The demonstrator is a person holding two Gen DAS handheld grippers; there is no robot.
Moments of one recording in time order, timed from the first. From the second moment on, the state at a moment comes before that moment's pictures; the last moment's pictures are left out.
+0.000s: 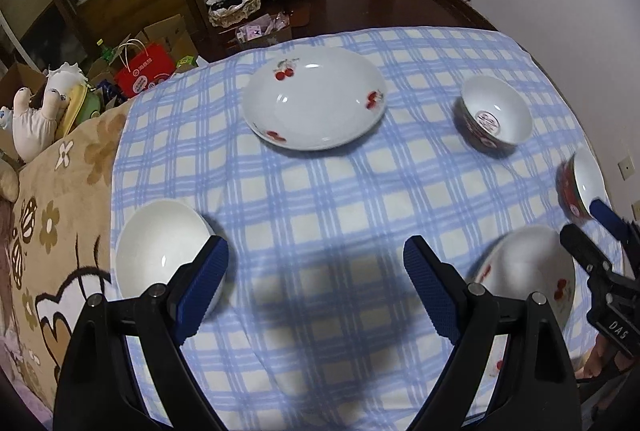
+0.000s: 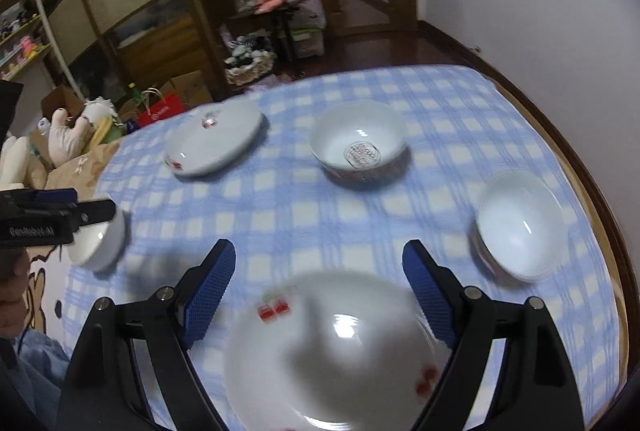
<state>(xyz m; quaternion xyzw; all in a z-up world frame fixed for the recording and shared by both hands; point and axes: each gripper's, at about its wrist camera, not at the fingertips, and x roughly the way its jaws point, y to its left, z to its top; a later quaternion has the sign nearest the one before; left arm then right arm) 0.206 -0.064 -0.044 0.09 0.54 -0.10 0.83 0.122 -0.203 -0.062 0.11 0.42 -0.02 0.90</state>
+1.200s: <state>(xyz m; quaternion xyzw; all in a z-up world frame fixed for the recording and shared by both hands) 0.426 -0.011 -0.154 0.05 0.63 -0.03 0.77 0.387 -0.155 -0.142 0.10 0.53 0.07 0.84</state>
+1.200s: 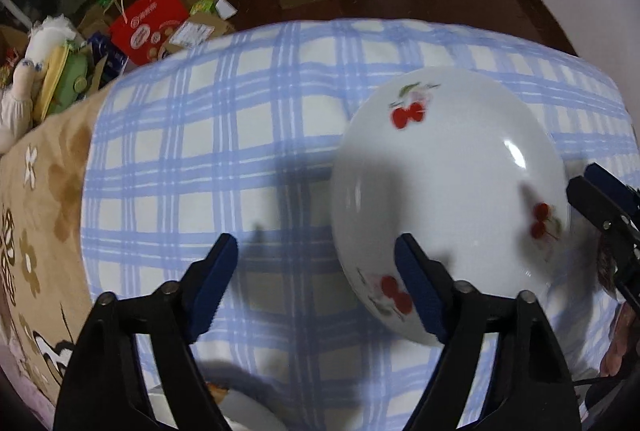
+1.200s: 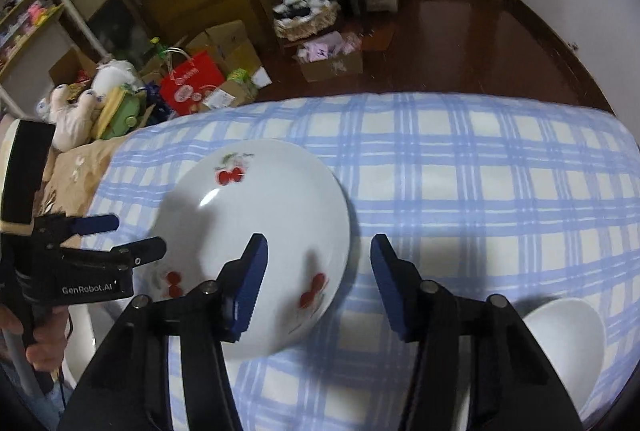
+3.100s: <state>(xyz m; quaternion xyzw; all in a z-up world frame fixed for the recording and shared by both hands) 0.233 -0.038 -0.028 -0.03 0.56 -0.09 0.82 0.205 -0.187 -0.051 0.14 0.48 0.08 0.86</state>
